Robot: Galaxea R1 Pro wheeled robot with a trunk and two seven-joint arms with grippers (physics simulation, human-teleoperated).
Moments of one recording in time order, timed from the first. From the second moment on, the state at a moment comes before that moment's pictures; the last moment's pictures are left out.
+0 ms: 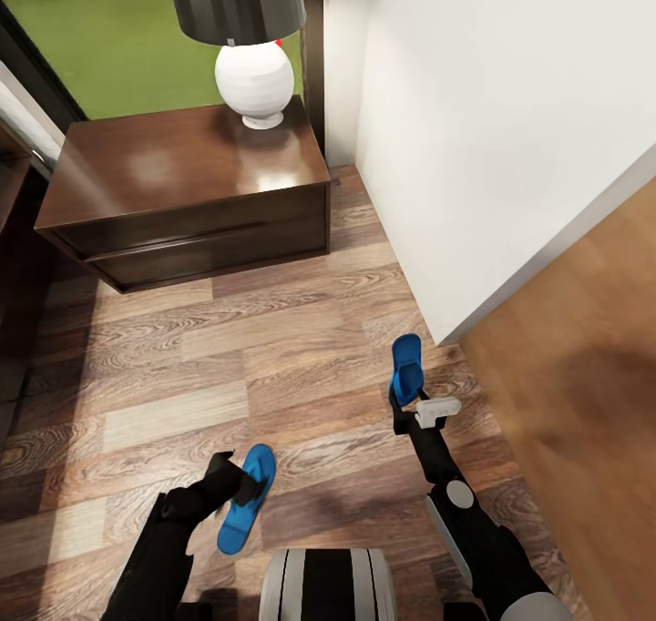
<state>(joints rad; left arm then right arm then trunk) -0.39 -0.17 0.27 -1.11 2.35 -0.27 0.56 -0.46 0.01 0.19 -0.96 0.01 -0.35 -0.07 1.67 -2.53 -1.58</state>
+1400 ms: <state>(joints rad) -0.39 -0.17 0.13 -1.14 2.35 -0.27 0.56 -0.46 0.01 0.19 -0.96 0.01 -0.35 -0.07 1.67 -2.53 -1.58</state>
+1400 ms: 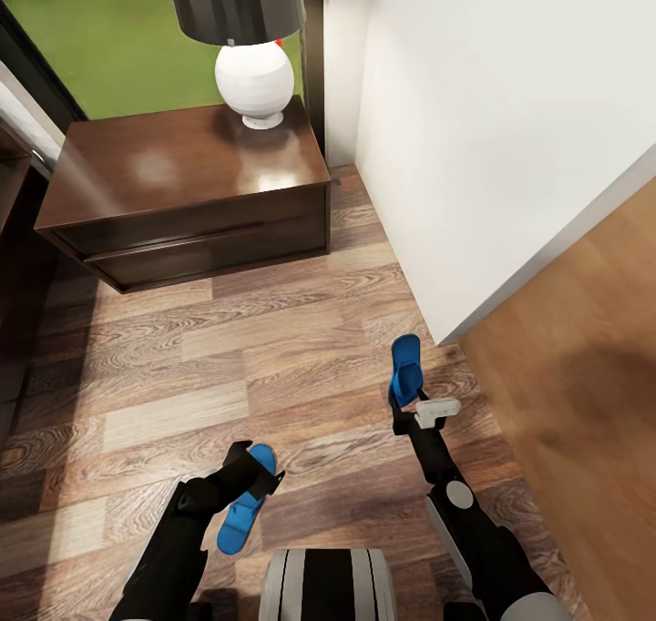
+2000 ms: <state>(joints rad) -0.39 -0.17 0.13 -1.18 2.35 -0.27 0.56 -0.46 0.00 0.19 -0.96 0.01 -0.35 -0.07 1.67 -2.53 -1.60</state>
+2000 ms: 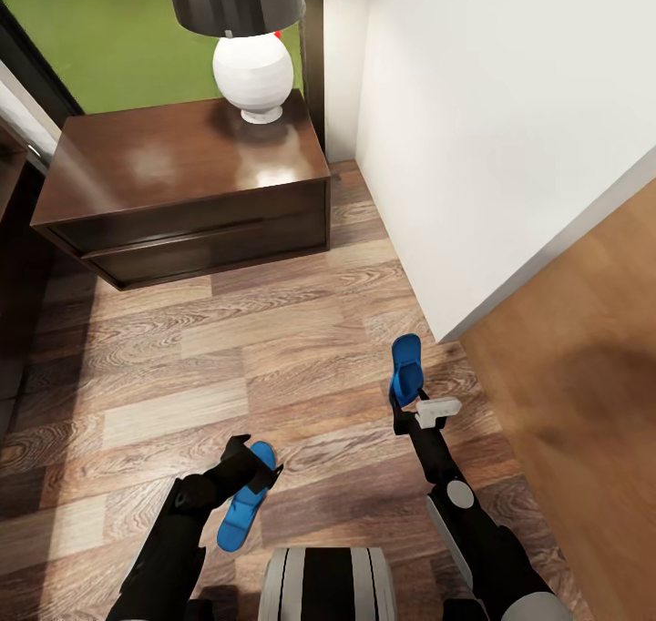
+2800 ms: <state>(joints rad) -0.38 -0.17 0.14 -1.18 2.35 -0.27 0.56 -0.46 0.00 0.19 -0.96 0.01 -0.35 -0.07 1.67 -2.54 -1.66</state>
